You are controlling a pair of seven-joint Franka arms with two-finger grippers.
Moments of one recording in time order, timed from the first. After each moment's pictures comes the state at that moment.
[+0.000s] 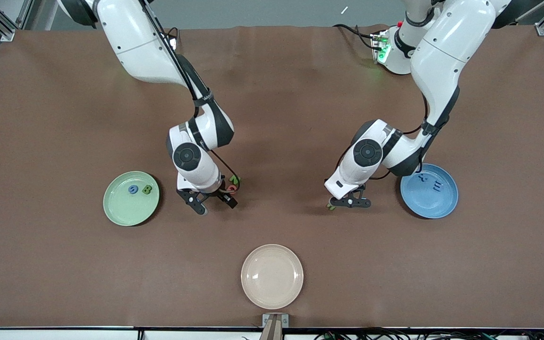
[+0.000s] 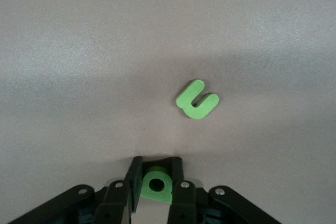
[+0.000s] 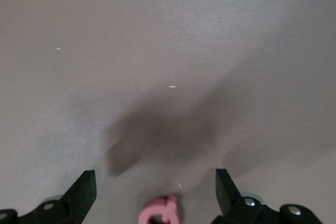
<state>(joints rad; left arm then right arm) -0.16 0.66 -0.35 -1.86 0.32 2.48 -0.61 0.63 0.74 -0.12 -1.70 0.21 2.48 1.13</state>
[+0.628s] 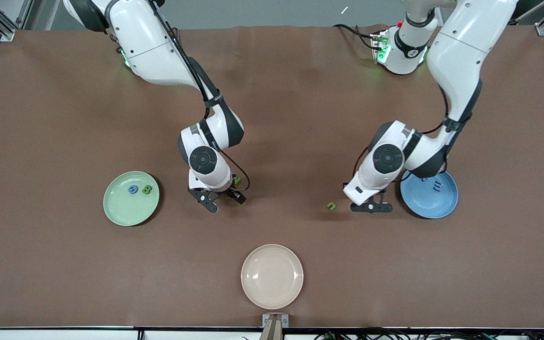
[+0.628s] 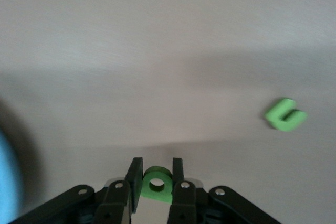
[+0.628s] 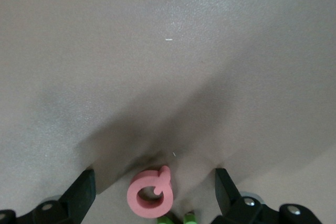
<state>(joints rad) -0.05 0.58 -0.34 -1.86 0.33 2.33 -0.52 0.67 0.75 -0.12 -1.66 0.19 2.37 1.16</state>
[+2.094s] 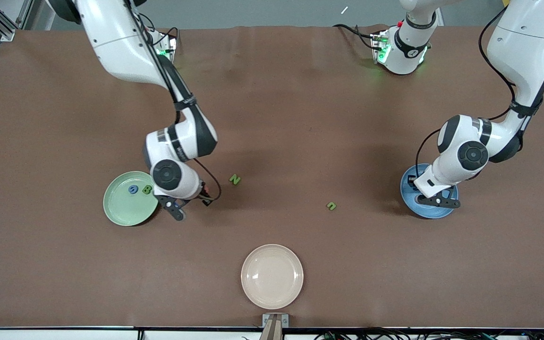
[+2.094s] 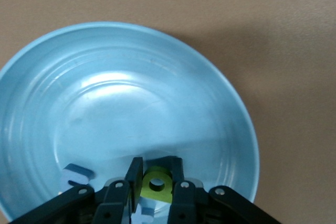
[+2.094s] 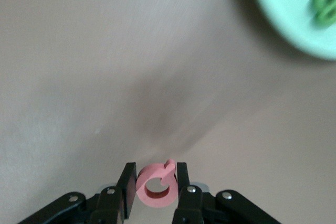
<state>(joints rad) 0.30 0.49 -0.36 -2.11 0.39 2.49 -0.16 0.54 0.63 -0.17 -1.66 0.17 2.12 1.08</state>
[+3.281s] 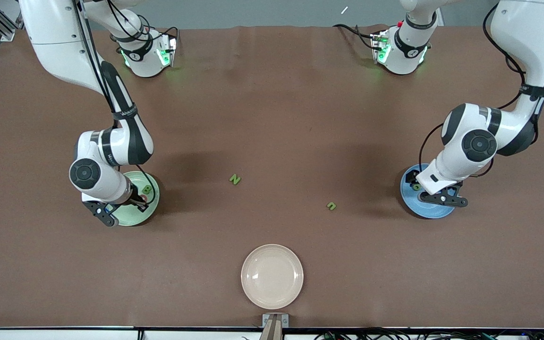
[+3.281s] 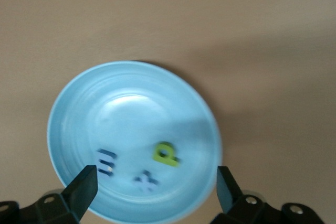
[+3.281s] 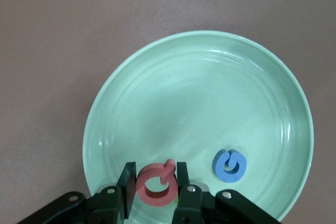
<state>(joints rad) 0.31 0.35 -0.47 -2.05 0.34 2.30 -0.16 0.31 0.54 -0.19 -1.90 0.03 2.38 0.81</state>
